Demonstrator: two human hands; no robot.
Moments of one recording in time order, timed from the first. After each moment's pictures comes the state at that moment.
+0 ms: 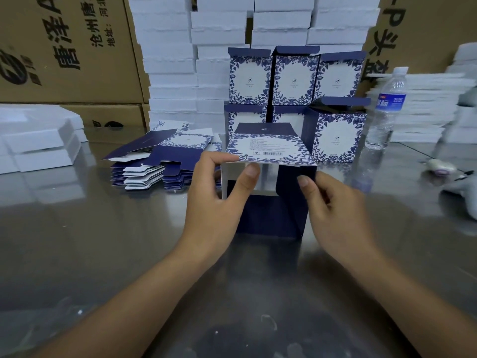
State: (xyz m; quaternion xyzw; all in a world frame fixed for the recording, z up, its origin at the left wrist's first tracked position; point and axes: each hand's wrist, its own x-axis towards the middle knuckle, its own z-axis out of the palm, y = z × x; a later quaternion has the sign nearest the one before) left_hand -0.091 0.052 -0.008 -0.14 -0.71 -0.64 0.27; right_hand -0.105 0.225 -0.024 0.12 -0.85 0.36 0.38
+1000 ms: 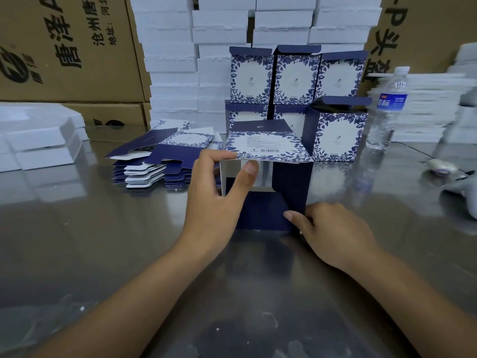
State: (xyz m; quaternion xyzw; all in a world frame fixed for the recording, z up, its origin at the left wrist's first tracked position) left_hand -0.096 0.050 -0.011 -0.13 -0.72 -0.63 0.27; right_hand -0.099 0.229 -0.025 0.05 -0.98 0.12 0.15
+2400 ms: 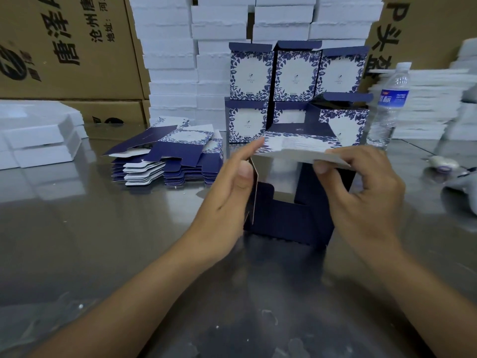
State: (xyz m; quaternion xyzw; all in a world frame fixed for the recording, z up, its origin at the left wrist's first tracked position) left_hand -0.103 0.053 -0.011 -0.25 -0.73 -0.62 0.15; right_hand -0.097 0.229 -0.005 0.18 -0.74 0.36 0.54
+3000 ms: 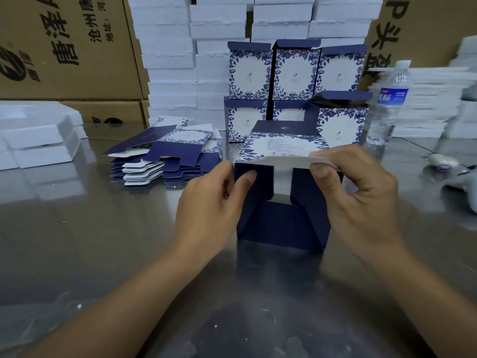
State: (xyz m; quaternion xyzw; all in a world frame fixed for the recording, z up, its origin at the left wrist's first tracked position) left_hand -0.105 0.042 -0.021 -0.16 -0.82 -0.40 0.37; right_hand -0.086 0.223 0.001 0.26 -0.73 0.42 0.48
